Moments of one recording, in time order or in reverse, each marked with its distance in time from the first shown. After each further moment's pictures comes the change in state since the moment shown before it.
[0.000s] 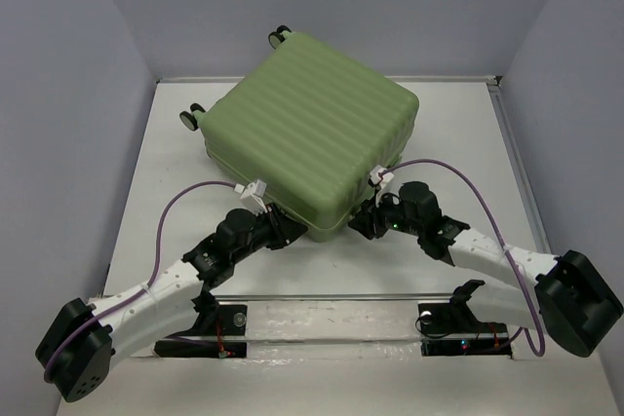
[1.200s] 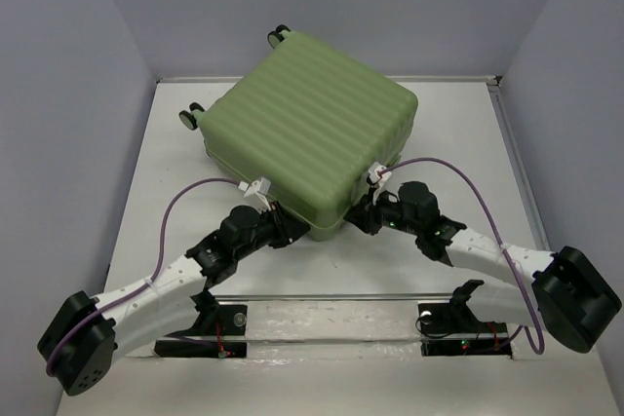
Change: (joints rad) left arm -0.012 0.043 0.032 -0.004 0.004 -0.001; right arm 0.027 0.020 0.003 0.125 0.039 0.003
